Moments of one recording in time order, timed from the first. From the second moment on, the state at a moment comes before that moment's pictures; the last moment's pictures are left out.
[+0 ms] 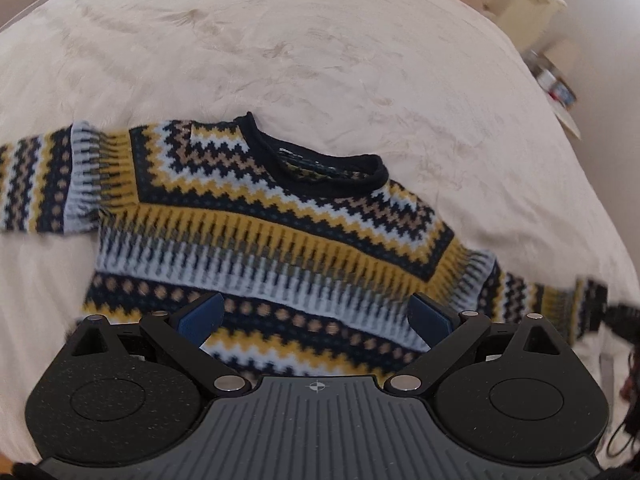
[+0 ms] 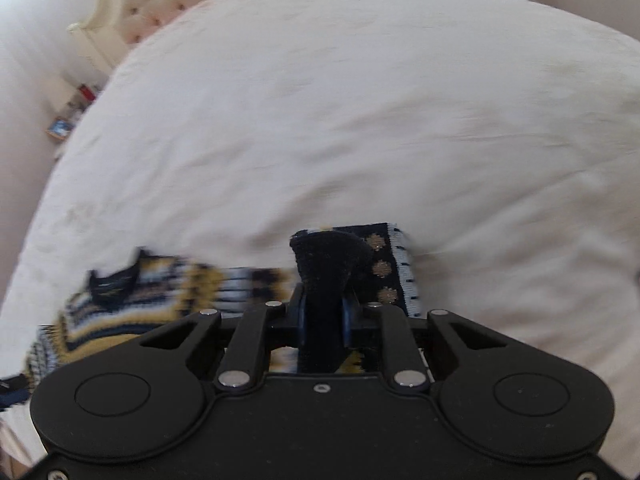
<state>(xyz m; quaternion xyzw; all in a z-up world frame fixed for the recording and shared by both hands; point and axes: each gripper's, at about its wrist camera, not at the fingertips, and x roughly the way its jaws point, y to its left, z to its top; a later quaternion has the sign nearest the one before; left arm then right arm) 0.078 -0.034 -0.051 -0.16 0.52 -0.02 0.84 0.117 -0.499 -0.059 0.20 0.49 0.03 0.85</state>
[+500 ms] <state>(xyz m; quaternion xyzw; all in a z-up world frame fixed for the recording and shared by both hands) 0.069 0.100 -0.057 -0.13 0.51 0.01 0.85 0.167 -0.227 -0.063 0.22 0.49 0.17 0.83</state>
